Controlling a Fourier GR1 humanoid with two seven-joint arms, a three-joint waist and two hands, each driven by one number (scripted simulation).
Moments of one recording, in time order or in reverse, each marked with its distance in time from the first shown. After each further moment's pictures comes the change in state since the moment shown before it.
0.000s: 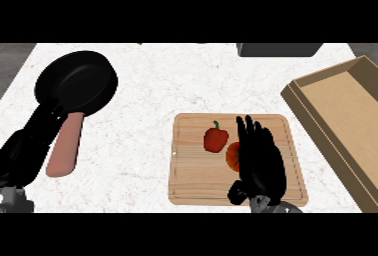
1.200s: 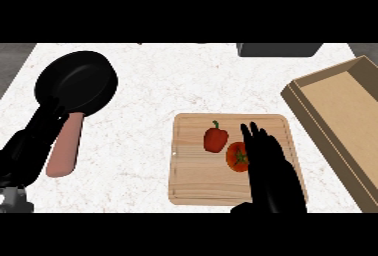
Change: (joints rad) left arm 0.011 0.061 -0.072 0.005 0.056 0.070 -0.031; right arm 0.119 -0.012 0.048 -0.218 -0.006 0.000 -0.049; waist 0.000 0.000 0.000
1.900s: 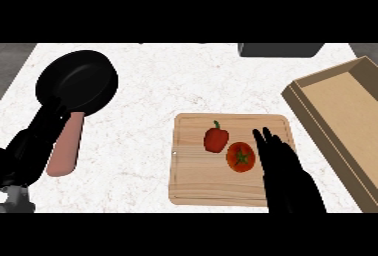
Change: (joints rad) left arm -0.003 0.051 -0.060 0.032 0.047 0.052 -0.054; right arm 0.041 -0.022 -0.003 -0.139 -0.045 0.074 0.061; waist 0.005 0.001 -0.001
